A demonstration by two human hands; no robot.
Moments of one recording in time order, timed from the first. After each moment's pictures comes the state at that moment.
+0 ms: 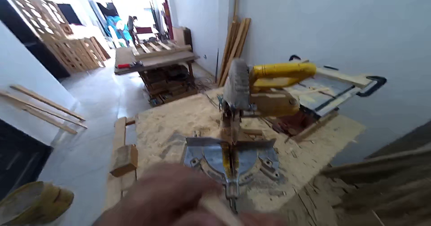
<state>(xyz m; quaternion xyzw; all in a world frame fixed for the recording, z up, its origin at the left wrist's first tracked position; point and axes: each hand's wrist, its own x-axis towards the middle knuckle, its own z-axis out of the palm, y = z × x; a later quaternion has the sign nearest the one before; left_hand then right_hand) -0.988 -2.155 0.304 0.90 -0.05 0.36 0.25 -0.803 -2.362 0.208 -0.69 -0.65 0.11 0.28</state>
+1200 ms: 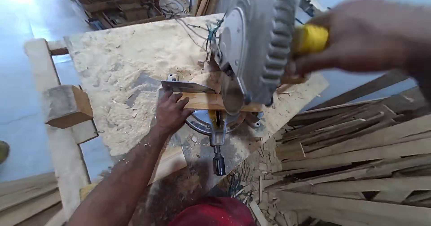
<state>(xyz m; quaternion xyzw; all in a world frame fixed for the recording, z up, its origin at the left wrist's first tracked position) -0.903 -2.018 -0.020 0.92 0.28 0.24 0.12 -0.661 -2.226 0.391 -0.81 -0.58 0.03 -0.10</state>
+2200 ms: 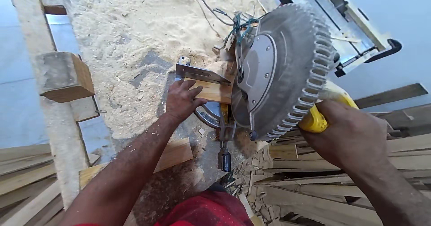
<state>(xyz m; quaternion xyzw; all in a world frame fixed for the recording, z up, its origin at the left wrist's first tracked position) -0.903 -2.014 -0.023 0.91 0.29 0.24 0.16 -0.717 -2.298 0.253 -0.80 -0.57 -0.19 -0.04</state>
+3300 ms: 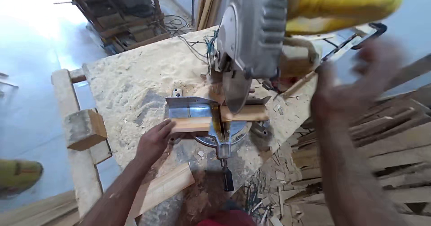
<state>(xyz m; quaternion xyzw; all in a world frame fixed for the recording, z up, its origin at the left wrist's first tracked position) -0.986 -2.022 0.021 0.93 0.26 0.22 0.15 -0.627 -2.279 0.245 -0.80 -0.39 -0.32 0.34</state>
